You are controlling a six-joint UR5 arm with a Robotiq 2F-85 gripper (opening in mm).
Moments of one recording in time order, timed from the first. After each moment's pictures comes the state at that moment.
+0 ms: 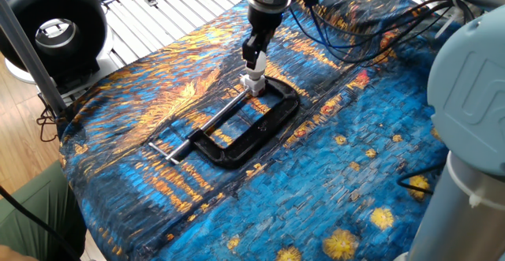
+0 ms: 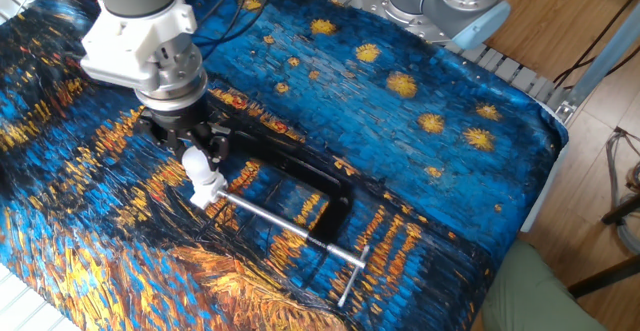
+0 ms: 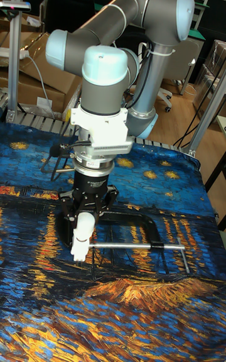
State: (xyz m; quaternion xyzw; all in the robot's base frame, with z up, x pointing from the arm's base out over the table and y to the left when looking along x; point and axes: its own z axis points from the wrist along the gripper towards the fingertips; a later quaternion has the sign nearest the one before) arm 0.602 -0.028 0.091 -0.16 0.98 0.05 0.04
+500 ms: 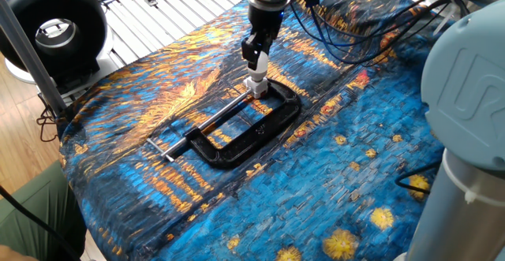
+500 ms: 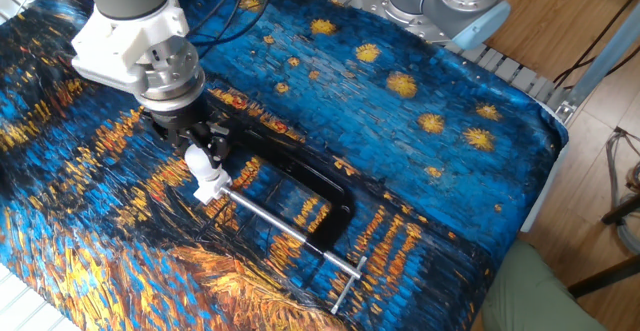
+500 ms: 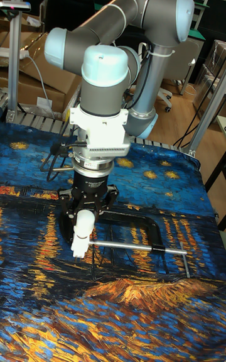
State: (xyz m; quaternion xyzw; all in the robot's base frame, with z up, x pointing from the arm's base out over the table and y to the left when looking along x) arm 0.602 -0.031 0.091 -0.13 0.99 0.04 0.02
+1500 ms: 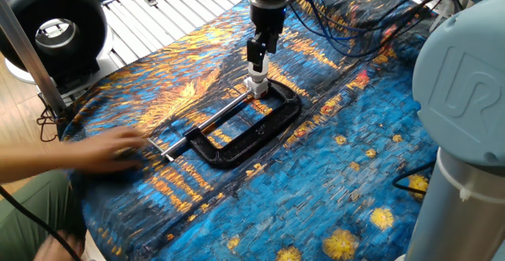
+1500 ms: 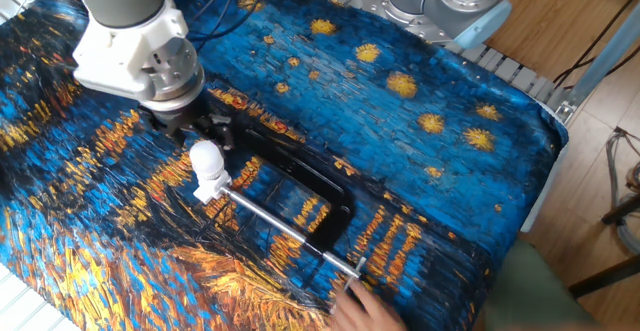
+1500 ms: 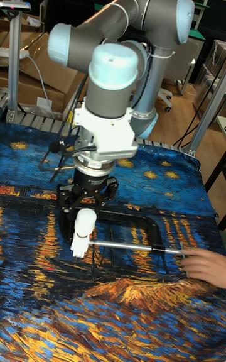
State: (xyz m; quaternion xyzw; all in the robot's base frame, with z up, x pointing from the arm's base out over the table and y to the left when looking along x) arm 0.586 -0.039 0.102 -0.21 0.98 0.02 -0.02
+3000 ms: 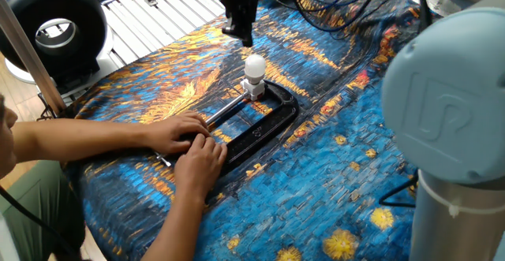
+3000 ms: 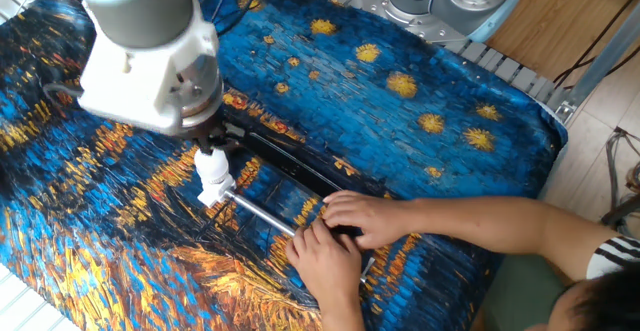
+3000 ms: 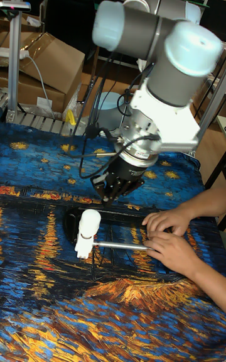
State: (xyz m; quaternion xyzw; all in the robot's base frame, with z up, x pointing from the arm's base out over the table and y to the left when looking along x) arm 0.595 -0.005 0.169 -0.20 0.97 -0.08 -0.09
